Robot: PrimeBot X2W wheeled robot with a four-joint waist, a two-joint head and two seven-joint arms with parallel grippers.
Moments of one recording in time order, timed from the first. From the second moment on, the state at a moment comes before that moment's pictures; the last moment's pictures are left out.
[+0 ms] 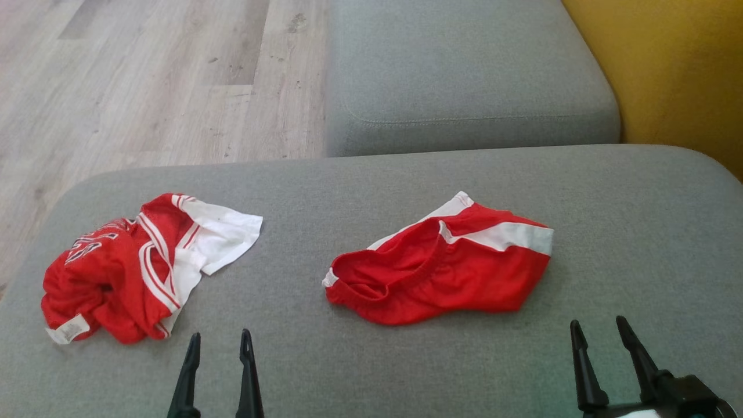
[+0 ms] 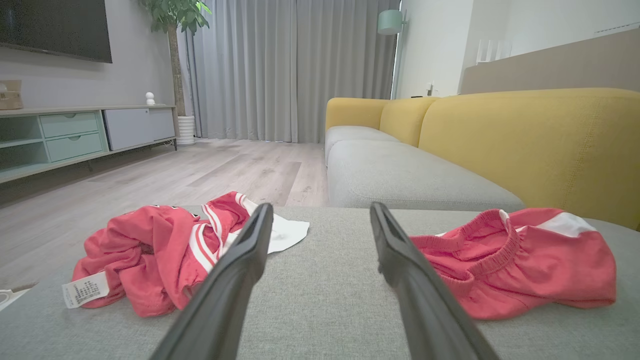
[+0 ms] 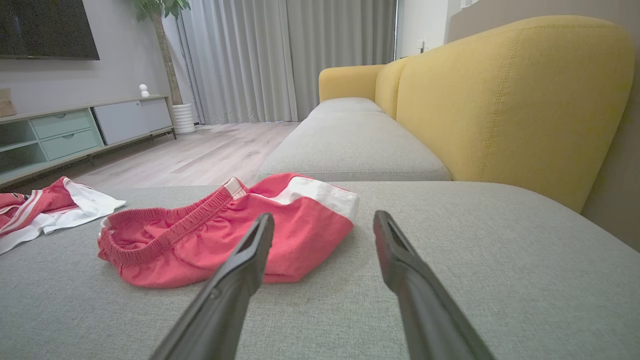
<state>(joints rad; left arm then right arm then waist) 0.25 0.06 -0.23 0.04 -0.16 0.16 -0.25 0.23 -0.04 0.00 0.16 0.07 0.13 -0.25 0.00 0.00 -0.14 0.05</state>
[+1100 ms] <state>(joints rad) 0.25 0.06 -0.24 0.05 -0.16 0.17 -0.25 0.24 -0.04 0.01 0.16 0.06 0.13 -0.25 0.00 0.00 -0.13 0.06</state>
